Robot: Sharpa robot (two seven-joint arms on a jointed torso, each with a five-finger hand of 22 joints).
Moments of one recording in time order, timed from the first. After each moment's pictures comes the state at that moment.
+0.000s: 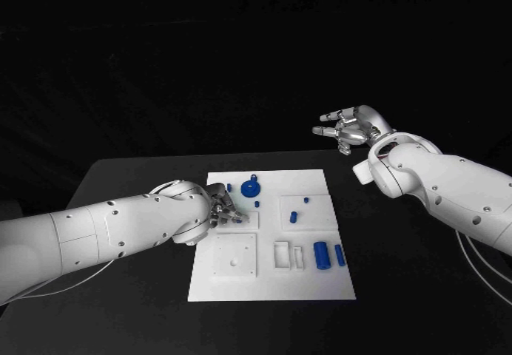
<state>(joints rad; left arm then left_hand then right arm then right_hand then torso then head) 1.34 -0.58 -0.24 1.31 -1.00 -0.20 -0.52 1.15 -0.13 0.27 0.12 0.05 1.28 -0.06 0.29 0.97 1.46 -0.10 0.74 0.69 1.45 -0.12 1.22 0.90 0.12 1.32 -0.07 0.51 1.31 1.14 -0.71 0.32 1.22 -0.97 -0.39 0.01 1.25 -0.04 -0.09 -0.05 0.46 0.86 0.13 0.06 0.06 1.21 0.01 1.01 1.07 1.44 -0.07 0.98 0.96 0.10 1.47 -0.08 0.76 1.31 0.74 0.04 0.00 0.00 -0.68</state>
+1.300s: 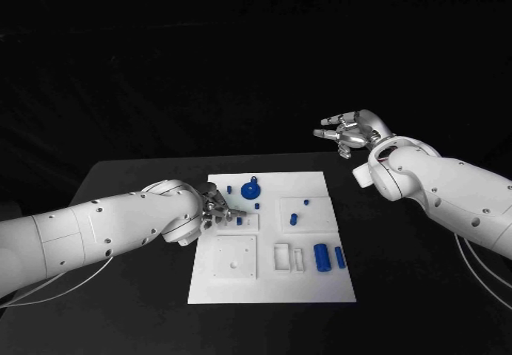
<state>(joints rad) 1.34 -0.63 -0.21 1.33 -0.92 -0.20 -0.51 1.11 -0.14 0.04 0.28 0.05 1.28 -0.05 0.26 0.96 1.46 -0.10 0.74 0.68 1.45 -0.12 1.20 0.90 0.09 1.32 -0.08 0.50 1.31 1.14 -0.71 0.32 1.20 -0.94 -0.38 0.01 1.24 -0.03 -0.09 -0.04 0.47 0.86 0.13 0.06 0.06 1.21 0.01 1.01 1.07 1.44 -0.07 0.98 0.96 0.10 1.47 -0.08 0.76 1.31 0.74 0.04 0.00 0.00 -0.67</state>
